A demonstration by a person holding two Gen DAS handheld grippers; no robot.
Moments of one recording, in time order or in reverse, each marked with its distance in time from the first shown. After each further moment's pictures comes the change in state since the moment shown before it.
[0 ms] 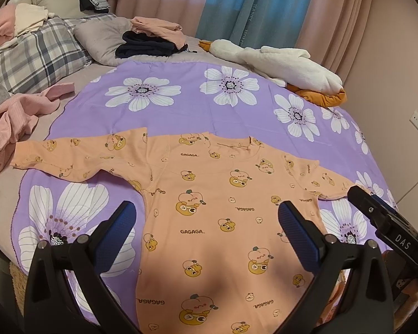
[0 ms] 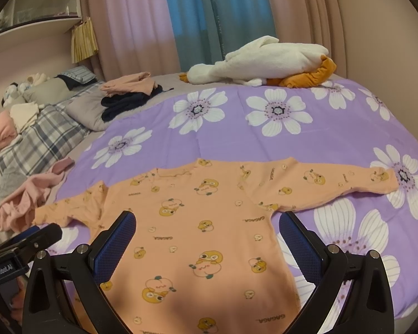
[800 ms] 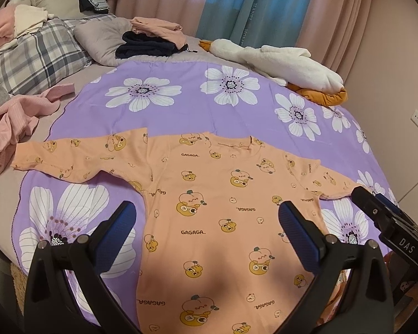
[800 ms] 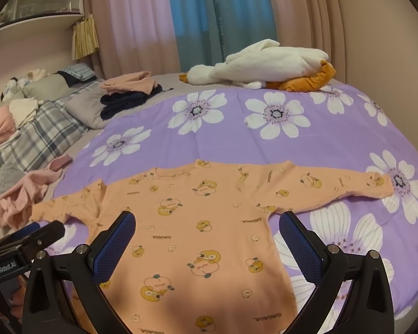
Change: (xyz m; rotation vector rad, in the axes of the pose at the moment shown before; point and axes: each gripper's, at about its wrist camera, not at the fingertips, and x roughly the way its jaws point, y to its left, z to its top) left arm 0.000 0.001 0.001 0.007 -0.004 0.006; right arm -0.003 0.000 0.002 -0.017 -0.005 -0.012
